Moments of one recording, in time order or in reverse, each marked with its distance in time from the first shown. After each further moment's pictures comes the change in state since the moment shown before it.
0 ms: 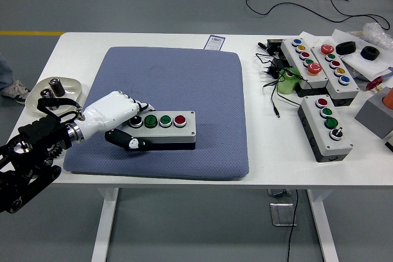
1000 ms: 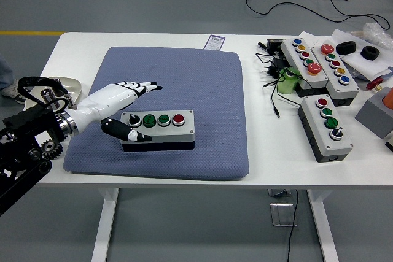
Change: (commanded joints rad) left arm 0.132 0.063 -0.255 -0.360 -0.193 -0.242 0.144; right arm 0.001 -0.002 0.012 0.000 -0.011 0.003 0.001
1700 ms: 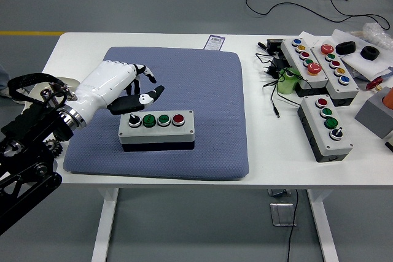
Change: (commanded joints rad) left arm 0.027 0.004 0.043 -0.244 0.071 0.078 0.357; right arm -0.004 0.000 -0.015 0.000 0.008 -0.002 -0.003
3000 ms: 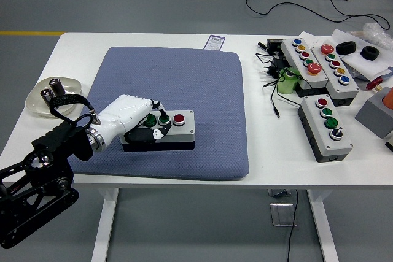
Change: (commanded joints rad) left arm -0.026 -0.046 0.150 0.084 0.002 -0.071 0.061; right arm 0.005 -0.003 -0.014 0.000 0.016 -0.003 0.006
